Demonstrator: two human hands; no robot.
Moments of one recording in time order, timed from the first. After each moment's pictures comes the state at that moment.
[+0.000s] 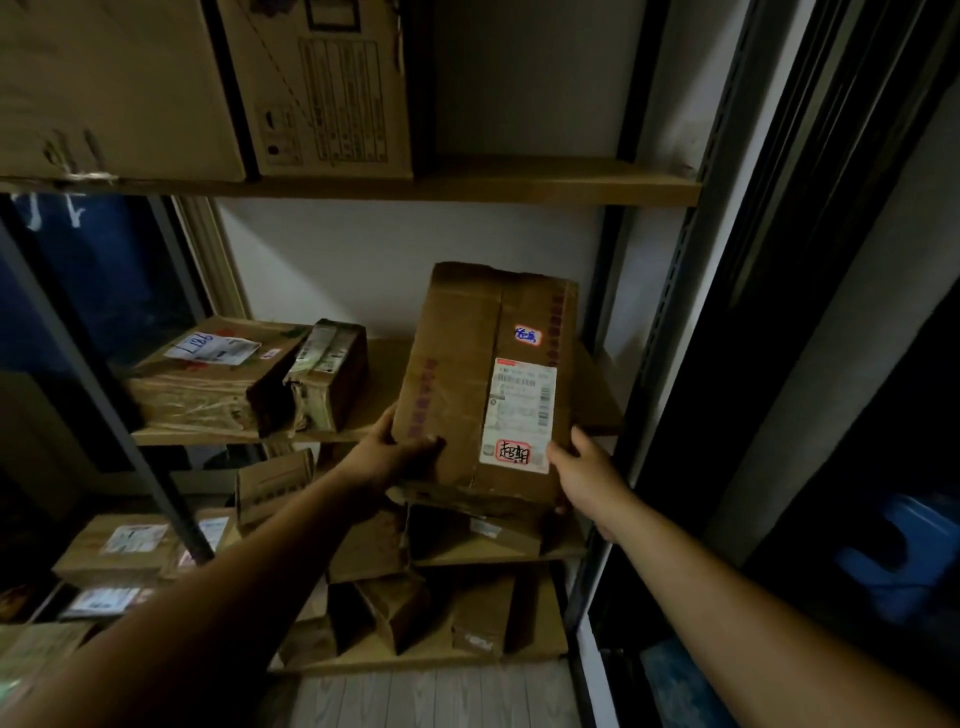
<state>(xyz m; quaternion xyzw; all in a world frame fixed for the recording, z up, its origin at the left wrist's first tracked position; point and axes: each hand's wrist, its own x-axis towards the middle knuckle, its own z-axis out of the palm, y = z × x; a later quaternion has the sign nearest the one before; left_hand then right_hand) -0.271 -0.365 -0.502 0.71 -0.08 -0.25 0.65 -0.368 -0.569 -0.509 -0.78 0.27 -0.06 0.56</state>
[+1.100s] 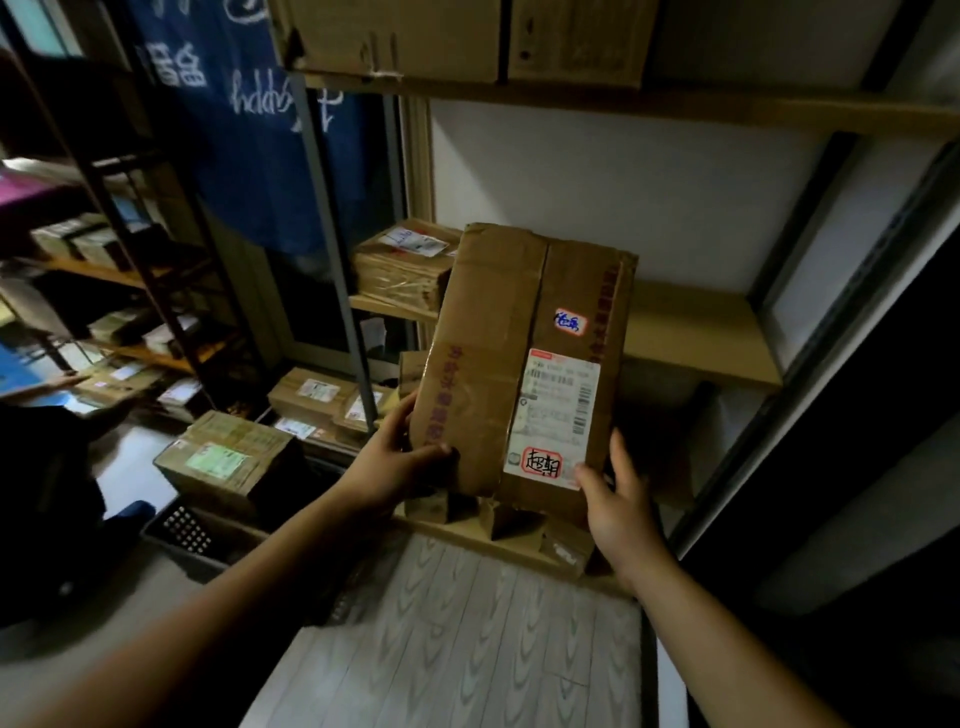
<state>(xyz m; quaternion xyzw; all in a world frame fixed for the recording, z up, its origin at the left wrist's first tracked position) -0.427 -0.198 -0.541 0.69 0.00 -0.16 0.71 -0.478 -0.430 -0.561 -0.73 0.13 -0.01 0.67</state>
